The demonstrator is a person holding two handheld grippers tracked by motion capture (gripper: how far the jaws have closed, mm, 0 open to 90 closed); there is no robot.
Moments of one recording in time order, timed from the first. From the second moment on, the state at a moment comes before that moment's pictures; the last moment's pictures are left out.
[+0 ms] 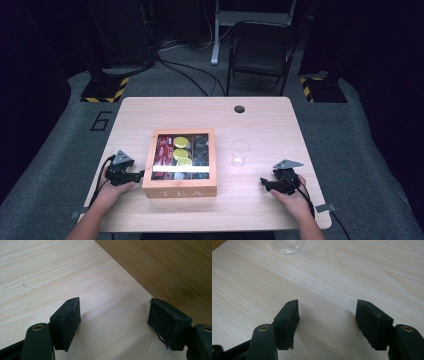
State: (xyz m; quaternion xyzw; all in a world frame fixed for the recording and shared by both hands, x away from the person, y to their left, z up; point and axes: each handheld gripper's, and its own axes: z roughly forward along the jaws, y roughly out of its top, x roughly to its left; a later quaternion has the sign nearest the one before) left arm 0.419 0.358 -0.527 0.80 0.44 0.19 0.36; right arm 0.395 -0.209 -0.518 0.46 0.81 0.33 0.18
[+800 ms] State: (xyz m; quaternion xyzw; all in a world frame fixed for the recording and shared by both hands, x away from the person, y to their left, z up) left arm 0.394 0.367 -0.502 0.77 0.47 0.16 0.39; right arm 0.384 -0.183 -0.481 0.42 0.80 0.40 0.17
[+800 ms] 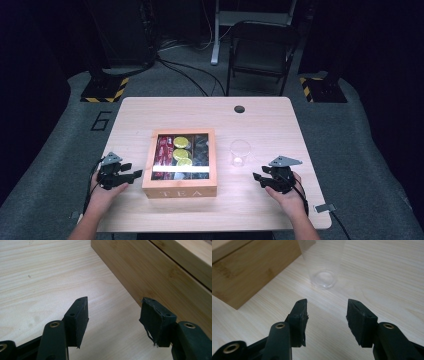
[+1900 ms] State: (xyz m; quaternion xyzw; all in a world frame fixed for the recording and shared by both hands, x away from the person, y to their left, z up) left arm 0.362 0.367 -0.473 0.75 0.47 0.17 0.43; right arm 0.364 -0.125 -0.453 0.32 0.82 0.45 0.14
